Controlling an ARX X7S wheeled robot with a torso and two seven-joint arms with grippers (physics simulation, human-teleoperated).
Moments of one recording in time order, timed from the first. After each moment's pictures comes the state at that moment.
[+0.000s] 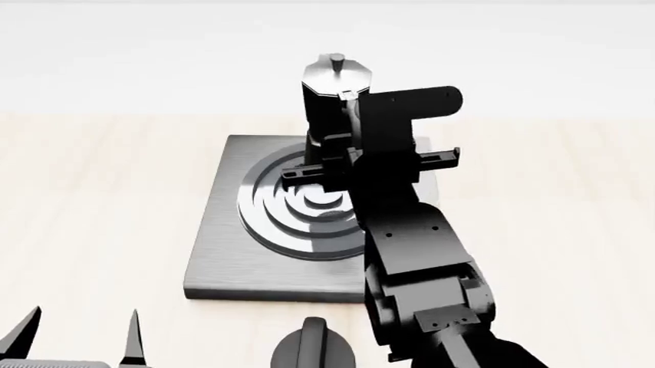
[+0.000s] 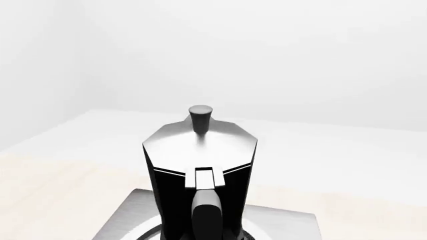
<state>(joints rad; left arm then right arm) -0.10 -0.30 0.29 0.05 -0.22 -0.01 -0.33 1.25 0.00 -1.16 1.31 1.11 -0.18 0.03</state>
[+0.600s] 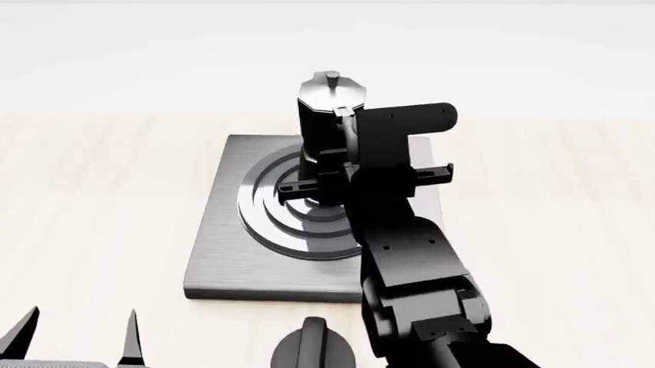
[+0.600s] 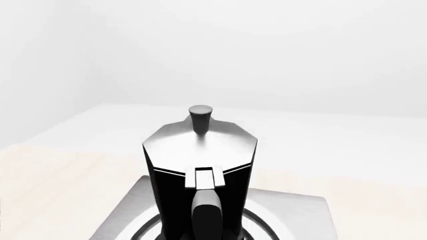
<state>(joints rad) -0.10 -0.31 0.29 0.05 -0.22 -0.01 -0.34 1.23 0.00 -1.36 1.31 1.32 -0.22 0.03</state>
